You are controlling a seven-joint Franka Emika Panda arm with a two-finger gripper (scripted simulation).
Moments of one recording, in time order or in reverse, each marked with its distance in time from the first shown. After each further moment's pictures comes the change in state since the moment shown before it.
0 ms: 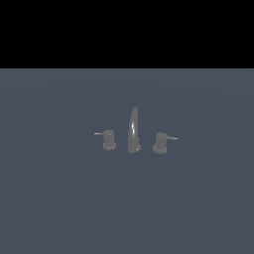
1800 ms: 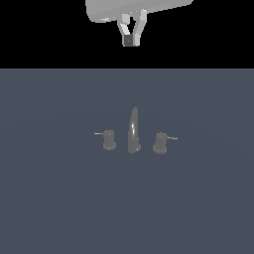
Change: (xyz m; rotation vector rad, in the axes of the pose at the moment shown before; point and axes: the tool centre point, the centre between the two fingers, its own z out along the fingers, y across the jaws) arm 0.116 -0.002 0.179 -0.023 -0.023 0.635
